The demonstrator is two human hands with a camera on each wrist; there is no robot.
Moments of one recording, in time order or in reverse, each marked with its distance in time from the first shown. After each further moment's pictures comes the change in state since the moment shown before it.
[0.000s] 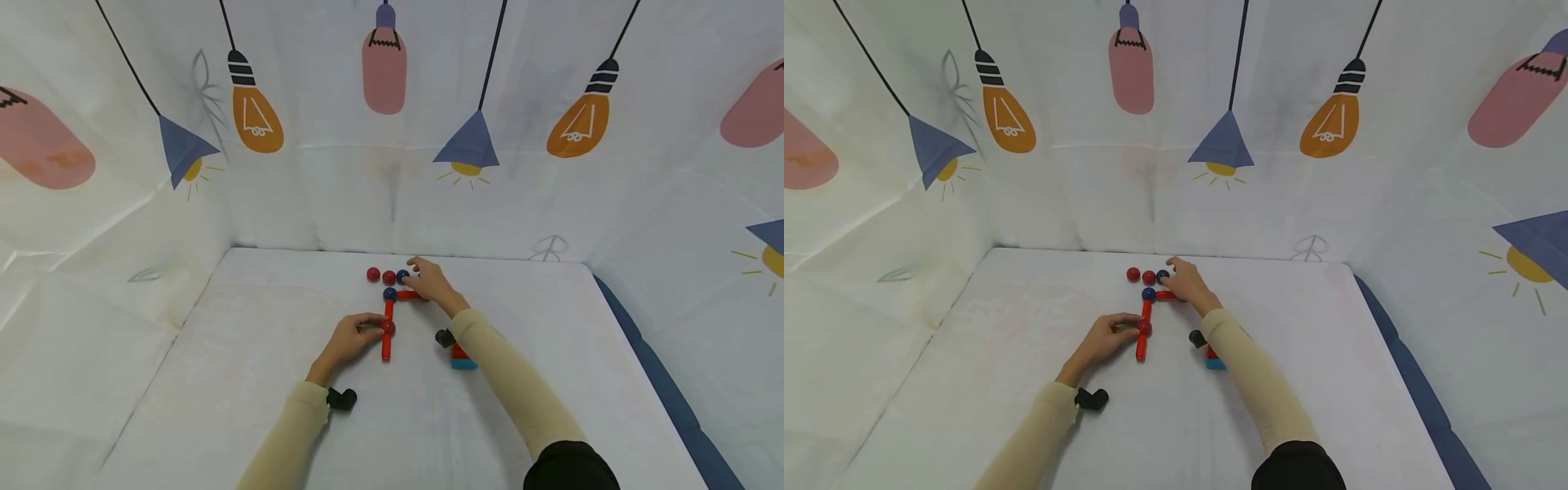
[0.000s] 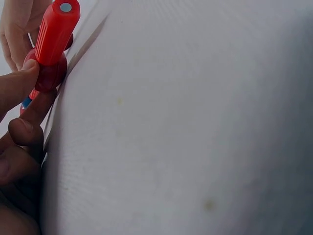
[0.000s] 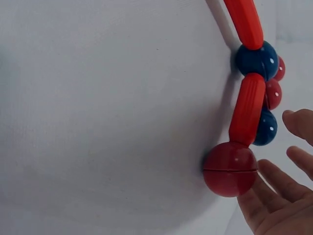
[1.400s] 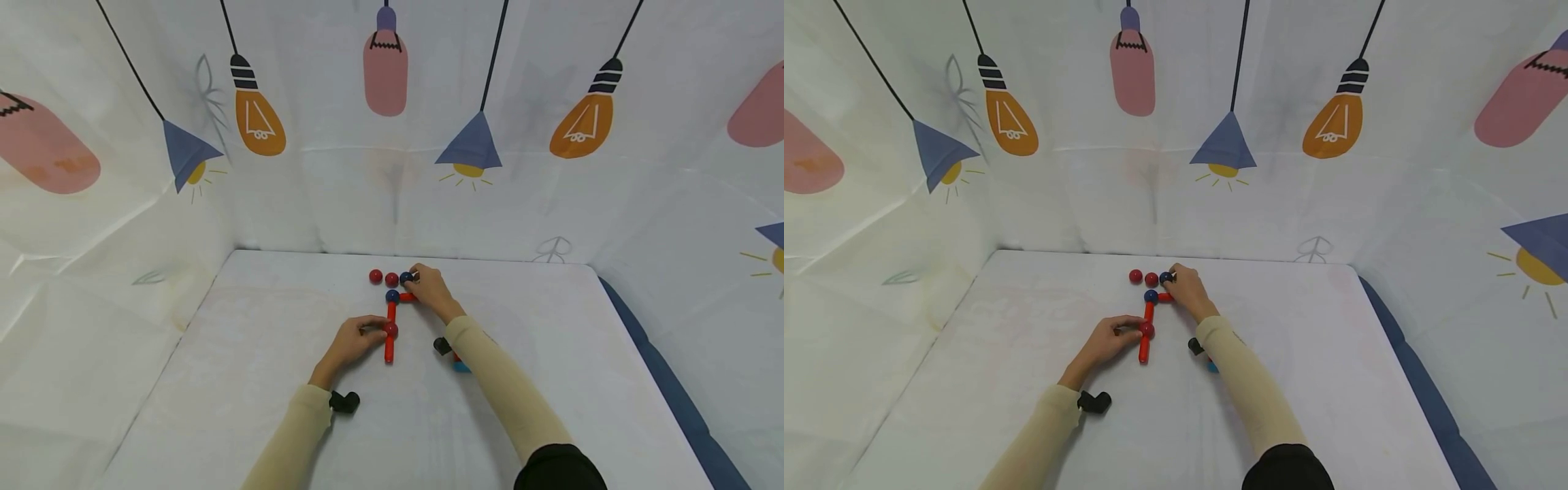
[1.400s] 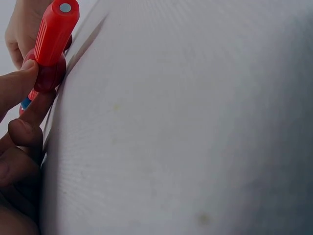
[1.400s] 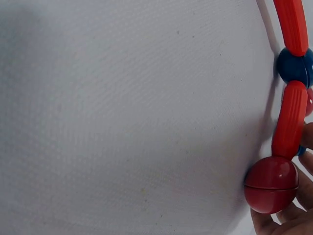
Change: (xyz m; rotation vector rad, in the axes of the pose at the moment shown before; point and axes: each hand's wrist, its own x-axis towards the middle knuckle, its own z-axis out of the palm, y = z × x) left_hand -0.002 0.005 0.002 -0.018 0.006 -0.030; right_hand 0.002 0.008 0.022 0.011 0.113 0.024
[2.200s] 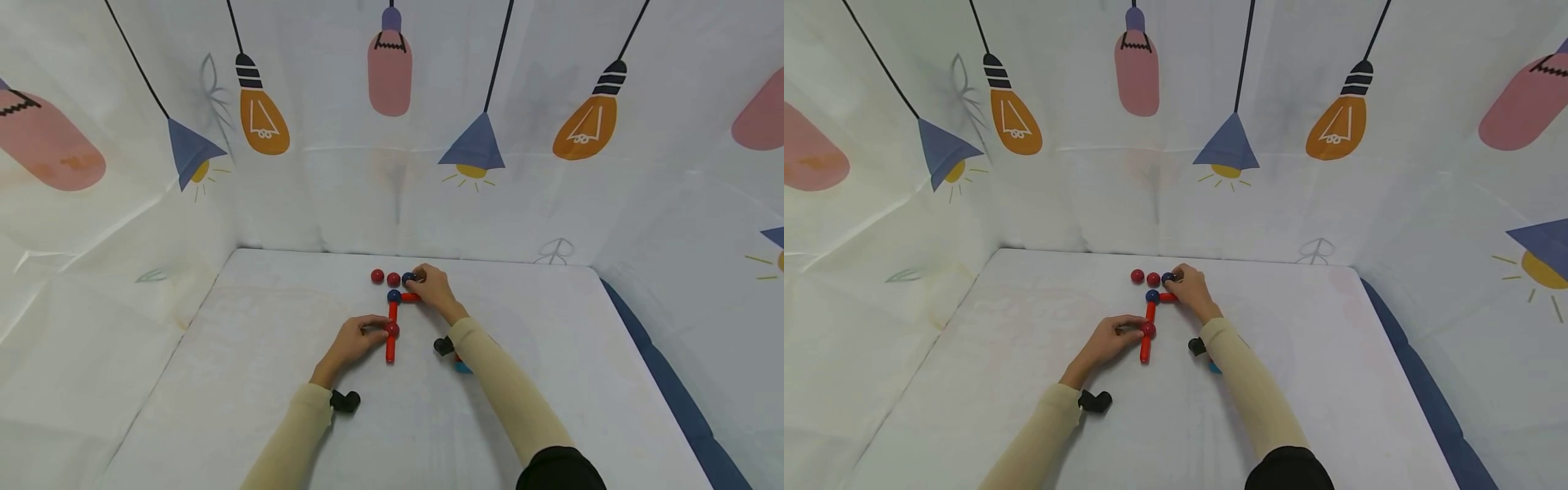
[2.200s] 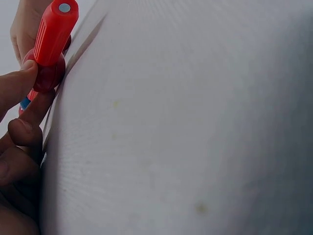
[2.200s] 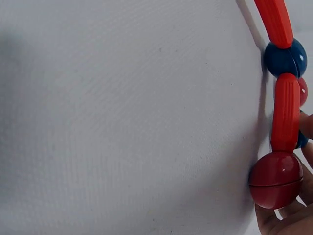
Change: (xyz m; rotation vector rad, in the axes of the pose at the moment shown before) left_hand -0.001 0.000 -0.002 0.005 -0.001 0.023; right_hand 0.003 0.011 0.003 0.095 0.032 -0.001
